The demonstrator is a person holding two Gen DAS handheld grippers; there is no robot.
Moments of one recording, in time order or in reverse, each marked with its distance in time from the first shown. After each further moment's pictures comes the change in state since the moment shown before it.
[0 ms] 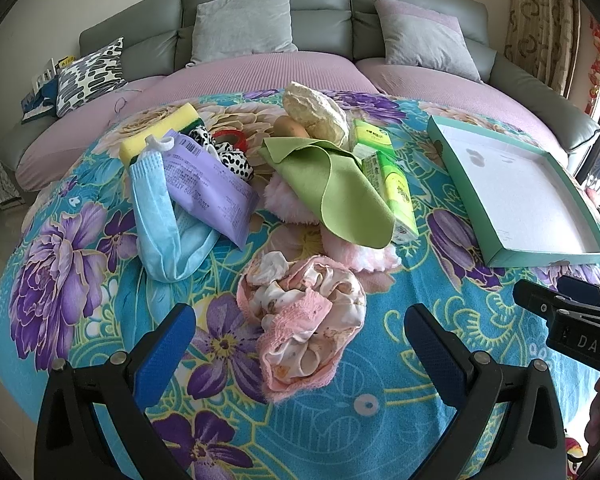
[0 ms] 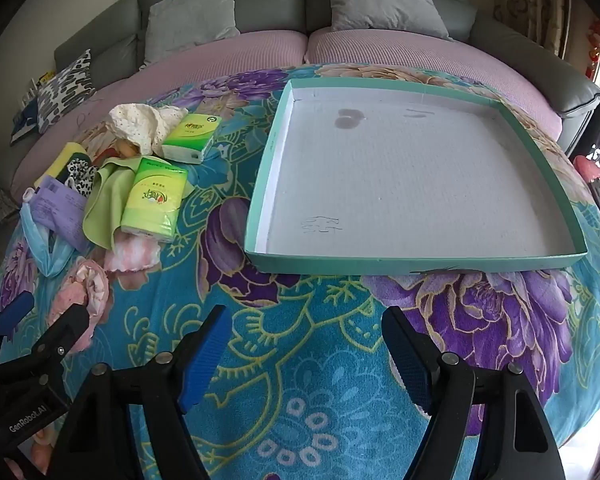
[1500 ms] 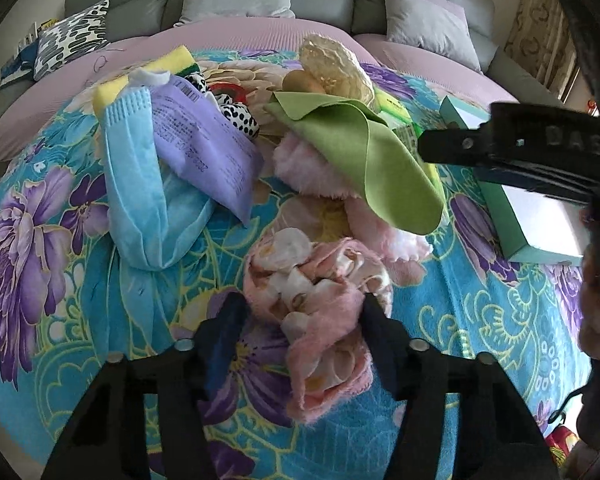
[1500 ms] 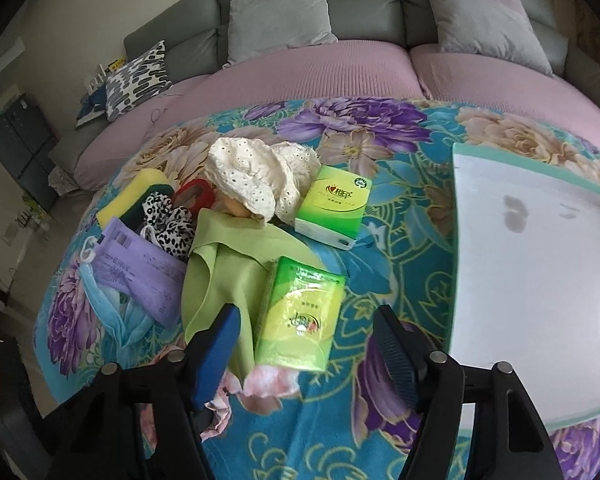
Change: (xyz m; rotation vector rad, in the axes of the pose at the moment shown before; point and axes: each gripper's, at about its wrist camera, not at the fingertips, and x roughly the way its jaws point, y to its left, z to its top) left arm 0.042 0.035 0.003 -0.049 0.120 -0.124; right arm 0.041 0.091 0.083 -0.131 -0.010 0.268
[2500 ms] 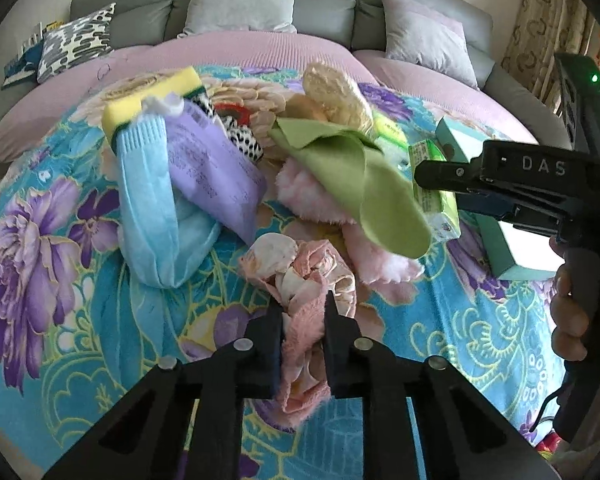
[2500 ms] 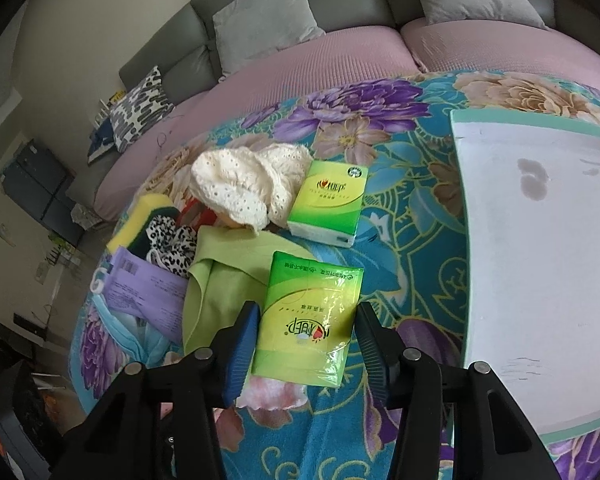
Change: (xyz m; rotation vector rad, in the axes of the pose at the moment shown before) left arm -0.015 0.001 0.005 -0.009 -0.058 -0.012; right arm 0.010 -0.026 0.001 0.142 -0.004 0.133
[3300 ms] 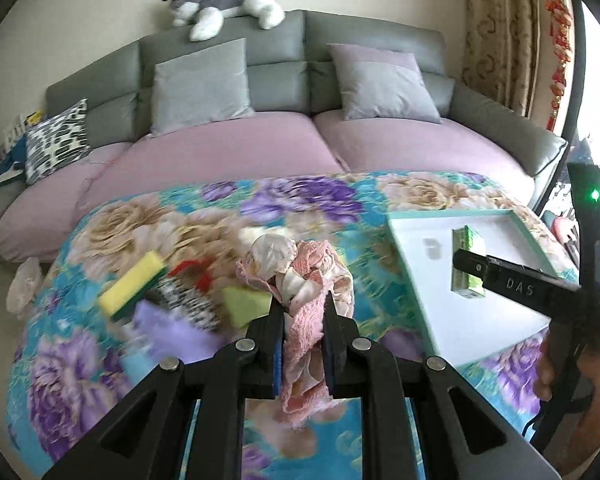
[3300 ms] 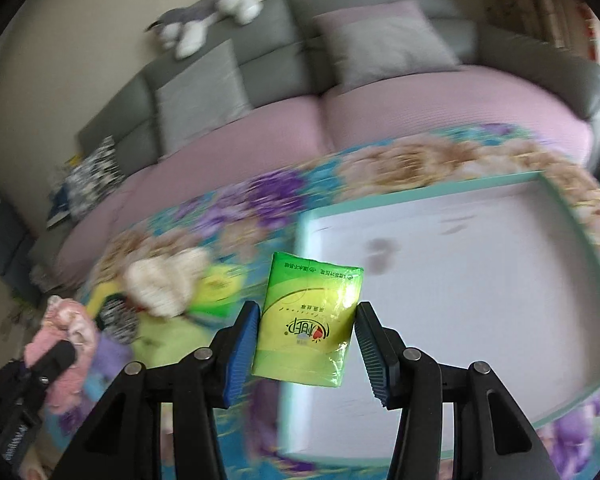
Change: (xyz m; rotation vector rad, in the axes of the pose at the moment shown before) left arm -0.051 -0.080 0.093 0.187 -0.193 0.013; right arm -0.091 -0.071 0.018 0.099 -0.247 -0.232
